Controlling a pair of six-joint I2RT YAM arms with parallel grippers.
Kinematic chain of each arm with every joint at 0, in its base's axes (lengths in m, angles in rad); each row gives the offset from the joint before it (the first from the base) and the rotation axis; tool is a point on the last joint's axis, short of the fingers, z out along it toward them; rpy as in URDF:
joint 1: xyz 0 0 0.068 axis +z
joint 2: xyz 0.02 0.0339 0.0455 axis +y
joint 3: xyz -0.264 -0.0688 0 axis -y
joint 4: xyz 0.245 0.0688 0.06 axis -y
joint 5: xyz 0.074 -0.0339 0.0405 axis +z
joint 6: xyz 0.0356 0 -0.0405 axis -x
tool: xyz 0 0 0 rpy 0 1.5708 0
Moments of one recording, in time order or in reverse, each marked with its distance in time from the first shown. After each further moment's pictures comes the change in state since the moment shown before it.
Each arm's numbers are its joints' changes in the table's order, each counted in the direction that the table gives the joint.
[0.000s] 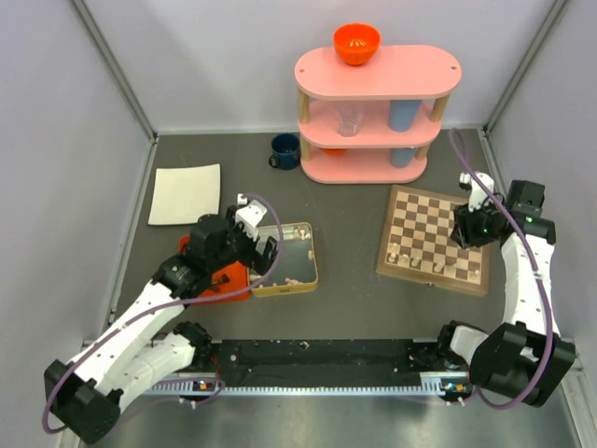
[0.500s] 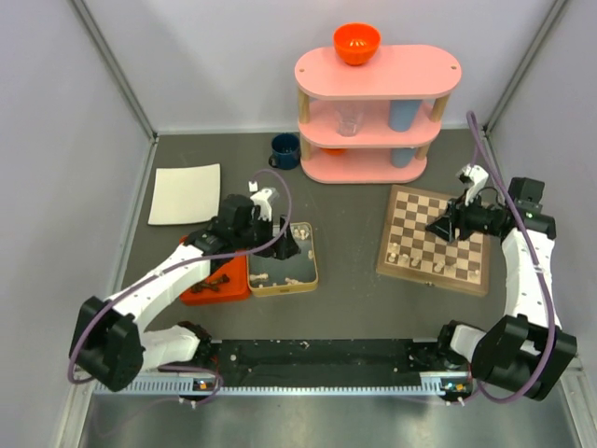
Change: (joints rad) left arm 0.061 0.367 0.109 0.031 -0.219 0.429; right arm -0.001 0.016 0.032 -0.001 0.515 -0.008
